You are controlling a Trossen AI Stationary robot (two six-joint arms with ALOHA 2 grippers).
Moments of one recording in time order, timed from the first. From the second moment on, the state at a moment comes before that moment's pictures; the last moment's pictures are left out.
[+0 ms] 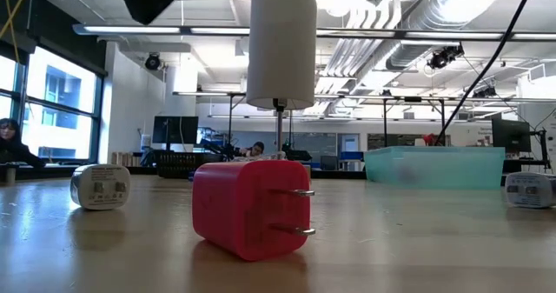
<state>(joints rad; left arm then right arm) -0.63 1.53 0.98 0.12 -0.52 -0.67 0.72 2.05 1.78 -0.98 0.88 0.86</state>
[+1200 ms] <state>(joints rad) -0.51 1.53 0.98 0.23 -0.45 -0.98 0.63 2.05 1.78 -0.84 0.91 0.57</state>
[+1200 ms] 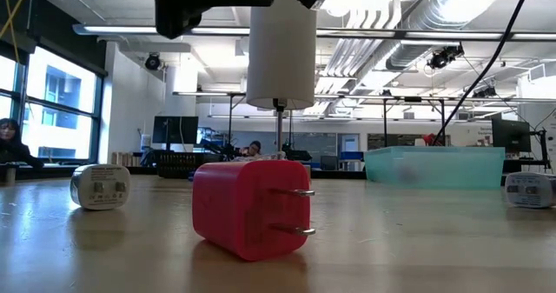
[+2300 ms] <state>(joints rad) -0.50 1.53 0.98 0.20 -0.45 -1.05 0.62 2.05 1.78 -0.84 0.89 0.55</state>
